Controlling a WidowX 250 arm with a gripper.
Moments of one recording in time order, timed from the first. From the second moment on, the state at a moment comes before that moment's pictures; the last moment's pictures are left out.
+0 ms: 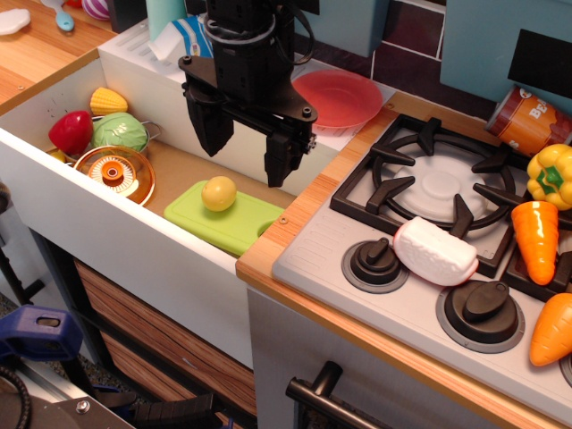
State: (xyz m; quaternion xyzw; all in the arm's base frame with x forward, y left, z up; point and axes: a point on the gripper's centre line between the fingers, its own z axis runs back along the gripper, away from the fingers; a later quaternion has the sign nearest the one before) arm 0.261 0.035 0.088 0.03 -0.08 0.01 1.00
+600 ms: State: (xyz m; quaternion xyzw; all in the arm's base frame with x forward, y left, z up) arm 0.289 0.073 0.063 0.05 -0.05 0.02 1.00
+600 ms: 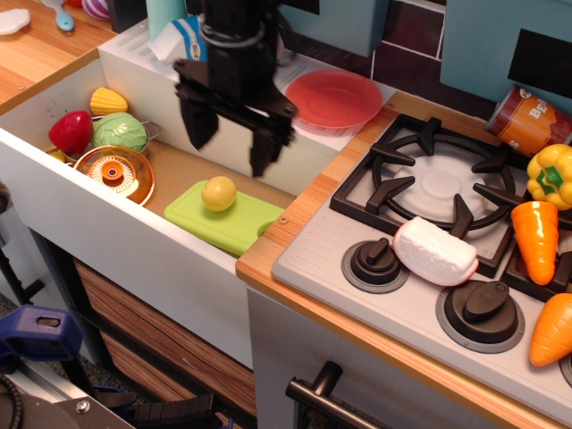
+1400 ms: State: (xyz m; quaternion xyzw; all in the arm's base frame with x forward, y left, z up) arm 0.319 0.135 -0.006 0.01 -0.08 0.02 1.00
